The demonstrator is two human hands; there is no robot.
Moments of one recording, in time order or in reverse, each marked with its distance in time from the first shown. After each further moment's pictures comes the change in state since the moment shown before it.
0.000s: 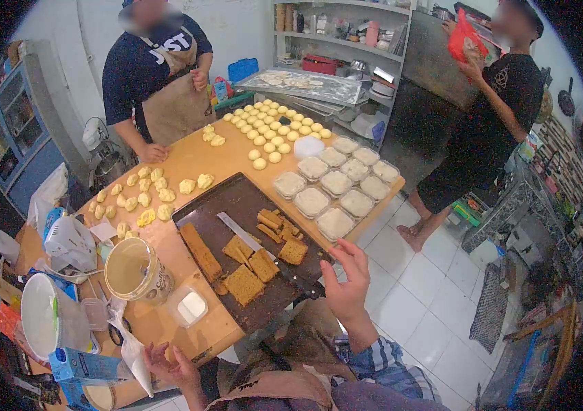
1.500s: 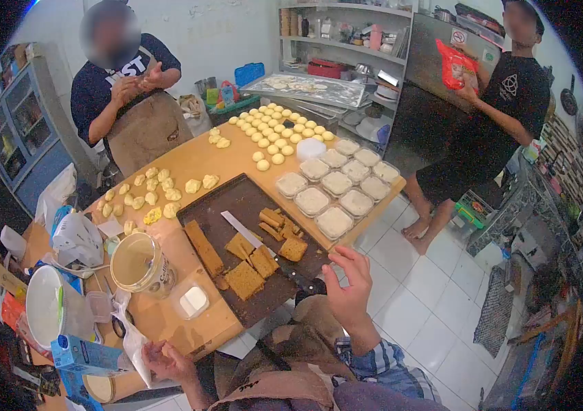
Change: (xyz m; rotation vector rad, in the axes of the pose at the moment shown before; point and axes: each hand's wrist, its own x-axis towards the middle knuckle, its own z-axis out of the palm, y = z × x) left_hand -0.007 -0.017 -0.002 -0.029 0.139 0.027; right_hand -0.009 -0.004 -0.017 0.034 -0.013 -0.031
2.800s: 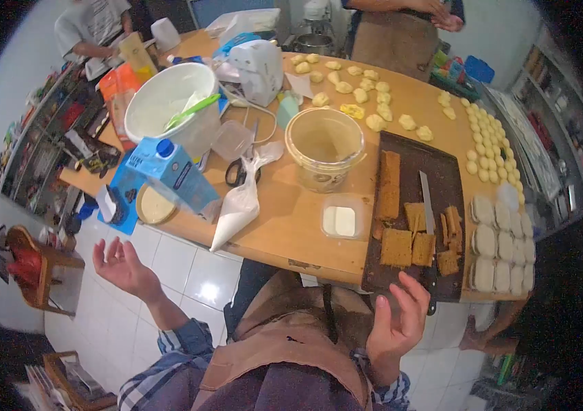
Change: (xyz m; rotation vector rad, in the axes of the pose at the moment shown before) left_hand 0.072 0.080 -0.170 0.331 0.682 0.012; right_hand -0.051 -0.087 0.048 0.455 -0.566 -0.069
